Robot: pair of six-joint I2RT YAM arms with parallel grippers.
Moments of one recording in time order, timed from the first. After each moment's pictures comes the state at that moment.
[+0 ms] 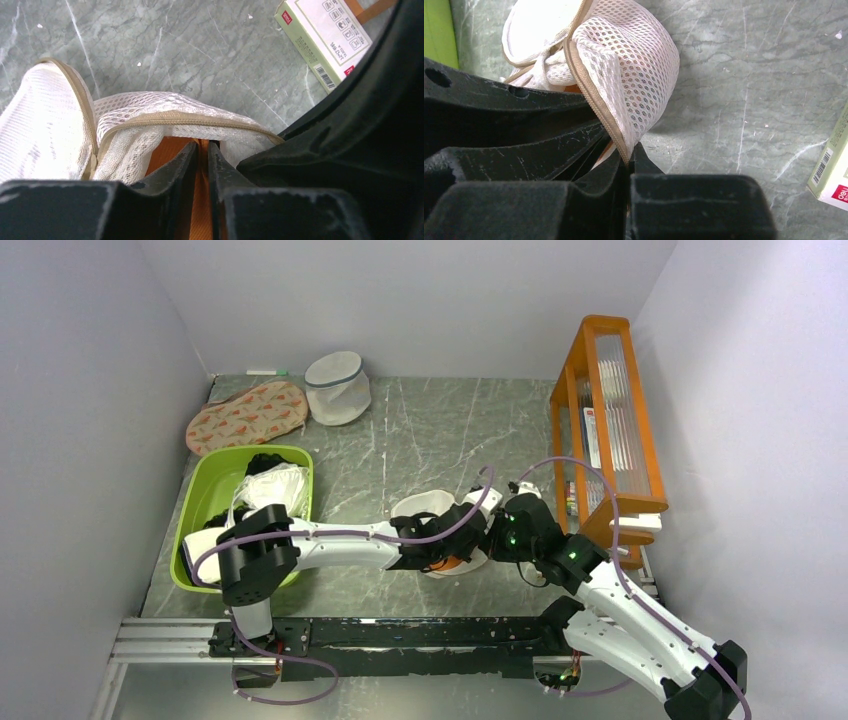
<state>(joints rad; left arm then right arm) -1.26 1.80 1.19 -0.05 -0.35 -0.39 0.67 0.74 0.58 -0.63 0.07 0.69</state>
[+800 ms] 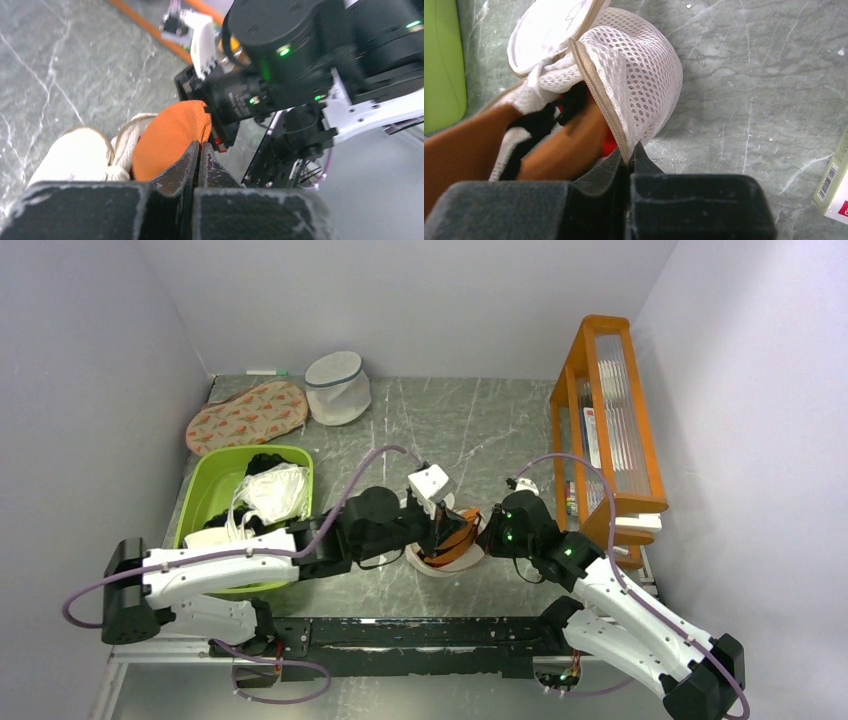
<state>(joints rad) -1.27 1.26 1.00 0.03 -0.15 -0.29 0.67 0.78 0.58 -0.56 0.09 0.69</state>
